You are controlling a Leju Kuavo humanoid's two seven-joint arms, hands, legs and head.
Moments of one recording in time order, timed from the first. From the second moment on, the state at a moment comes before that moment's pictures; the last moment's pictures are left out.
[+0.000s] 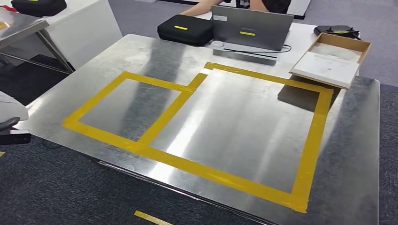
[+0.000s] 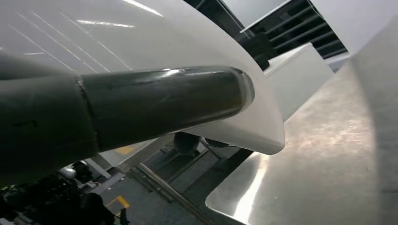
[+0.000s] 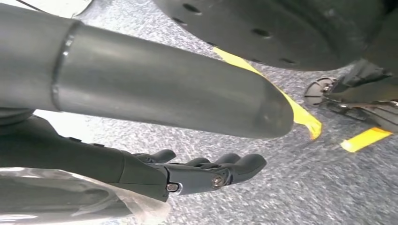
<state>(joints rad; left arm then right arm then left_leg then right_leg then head) -0.61 0.83 -0.41 -0.81 -1.01 -0.06 -0.49 -0.02 0.11 -0.65 -0.17 1.23 0.20 0.03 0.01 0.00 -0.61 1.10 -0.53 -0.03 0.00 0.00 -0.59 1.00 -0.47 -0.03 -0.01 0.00</state>
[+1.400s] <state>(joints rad) -0.91 0.08 -0.84 -0.44 -1.13 -0.07 -0.41 -0.04 0.10 -0.63 -0.17 1.25 0.26 0.12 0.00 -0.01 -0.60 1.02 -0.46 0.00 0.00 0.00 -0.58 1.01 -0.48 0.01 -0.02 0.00</state>
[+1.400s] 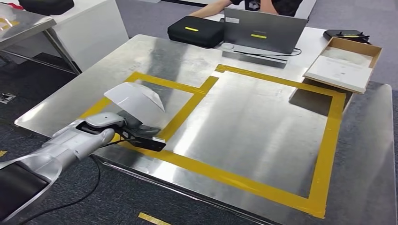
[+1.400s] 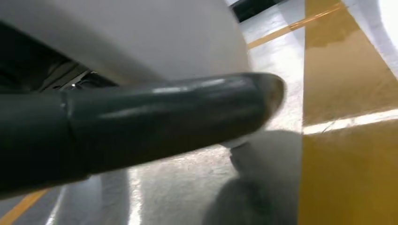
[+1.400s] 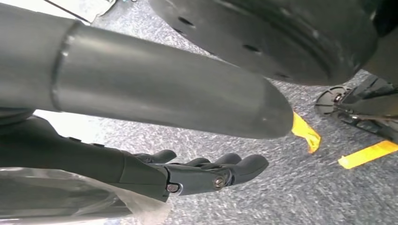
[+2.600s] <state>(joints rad) -0.91 0.06 -0.88 -0.42 -1.10 -0.01 -0.39 -0.03 0.10 -0.64 -0.17 1.25 0.23 0.12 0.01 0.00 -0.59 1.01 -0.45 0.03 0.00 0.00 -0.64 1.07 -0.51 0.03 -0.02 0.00</state>
